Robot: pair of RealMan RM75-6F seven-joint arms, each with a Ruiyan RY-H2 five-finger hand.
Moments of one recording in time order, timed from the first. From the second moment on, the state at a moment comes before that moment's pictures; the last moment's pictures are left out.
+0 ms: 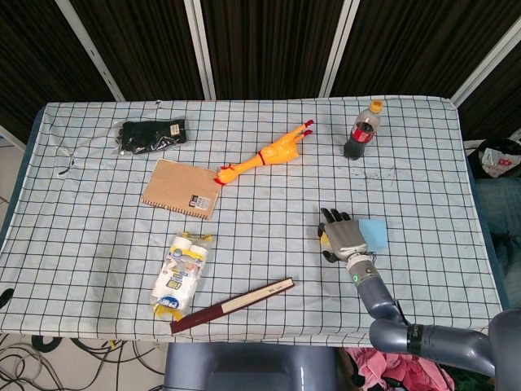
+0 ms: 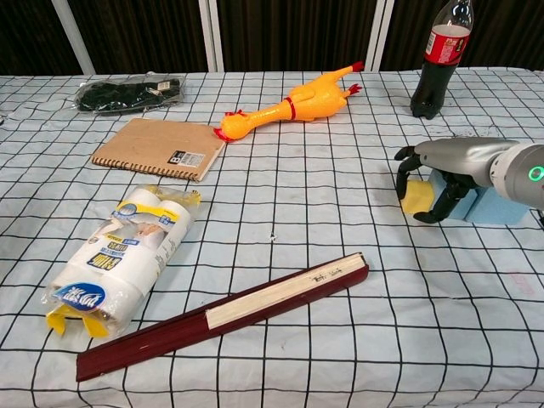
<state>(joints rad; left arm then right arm) 0.04 -1.09 -0.08 -1.62 1.50 1.67 0.17 0.81 -1.52 0.10 -1.53 -0.67 0.95 -0.58</state>
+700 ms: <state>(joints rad) 0.04 -1.09 -0.08 -1.62 1.50 1.67 0.18 0.81 -1.52 0.11 -1.53 -0.69 0.95 -0.57</state>
